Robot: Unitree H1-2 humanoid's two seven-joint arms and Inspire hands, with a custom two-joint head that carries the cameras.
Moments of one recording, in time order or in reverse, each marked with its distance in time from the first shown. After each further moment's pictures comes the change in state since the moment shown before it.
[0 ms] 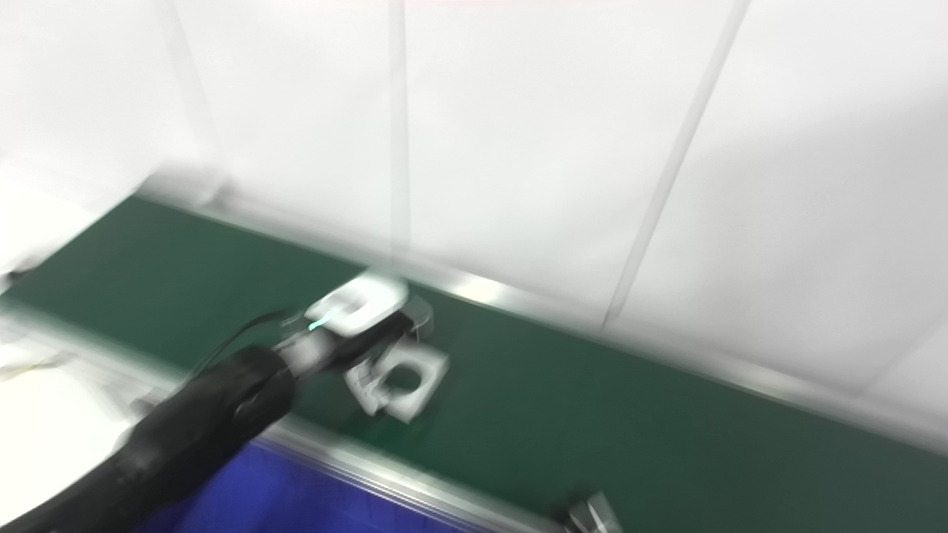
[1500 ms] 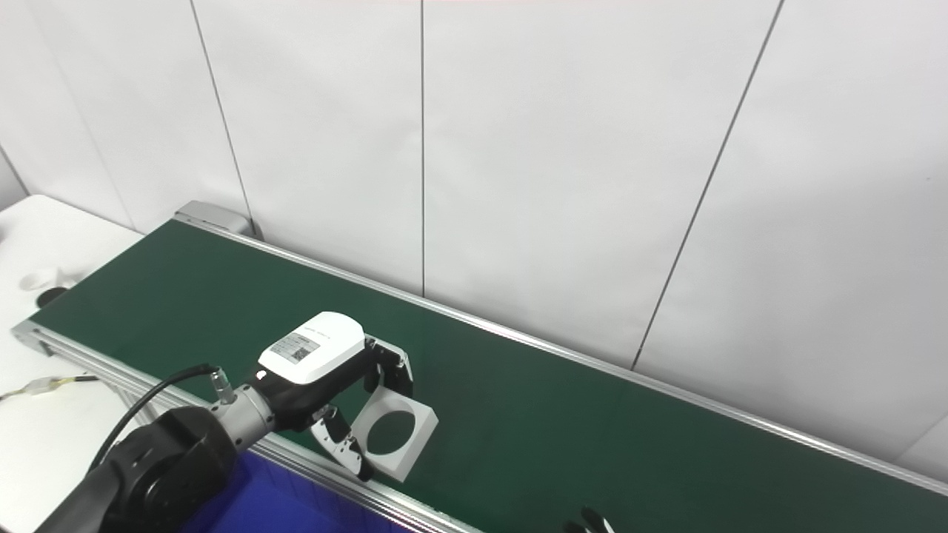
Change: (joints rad) left arm 0.249 -0.040 0.162 -0.504 -0.044 0.059 -0.239; right arm -0.001 -0.034 -0.013 -0.026 0.004 -0.001 0.008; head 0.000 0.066
